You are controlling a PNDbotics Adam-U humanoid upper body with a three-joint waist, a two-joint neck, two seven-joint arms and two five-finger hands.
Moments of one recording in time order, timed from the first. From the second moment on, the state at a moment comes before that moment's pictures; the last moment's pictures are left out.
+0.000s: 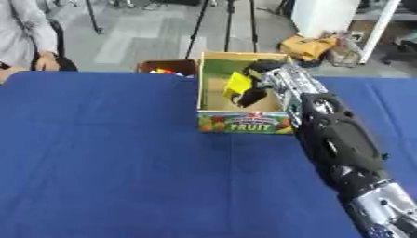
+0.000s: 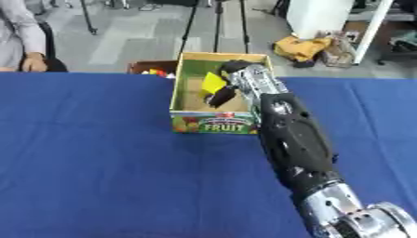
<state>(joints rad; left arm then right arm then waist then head) -0.26 0.20 0.20 -1.98 -0.01 -0.32 0.08 -1.34 -0.21 -0.09 -0.65 1.47 0.04 0.51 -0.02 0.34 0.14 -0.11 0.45</state>
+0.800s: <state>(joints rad) -0.26 0.20 0.19 -1.98 -0.01 -0.32 0.08 -1.35 -0.20 -0.11 -0.64 1.53 0.09 0.56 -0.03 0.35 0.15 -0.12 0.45</state>
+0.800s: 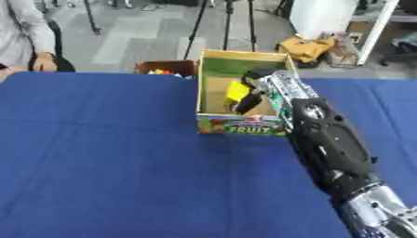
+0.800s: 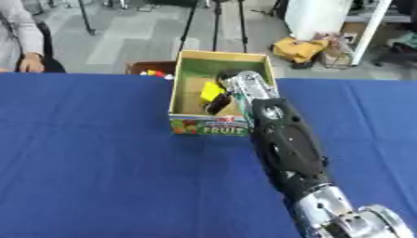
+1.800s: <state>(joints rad) -0.26 0.20 0.19 -1.98 0.00 -0.32 0.08 -1.37 -0.22 -0.12 -0.76 1.54 0.06 0.48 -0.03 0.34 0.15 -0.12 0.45</state>
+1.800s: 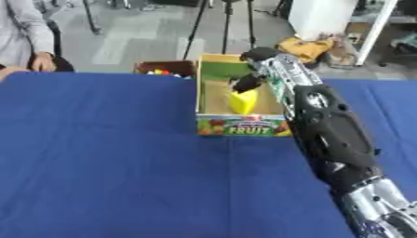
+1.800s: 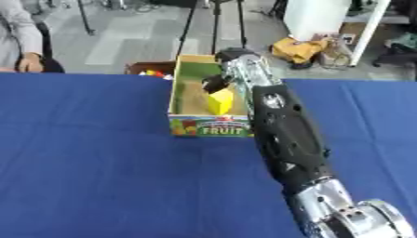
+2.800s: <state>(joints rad) -0.25 0.20 0.20 -1.98 0.00 -0.33 0.10 -1.12 -0.51 0.00 -1.41 1.25 0.02 0.19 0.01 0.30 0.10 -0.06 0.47</state>
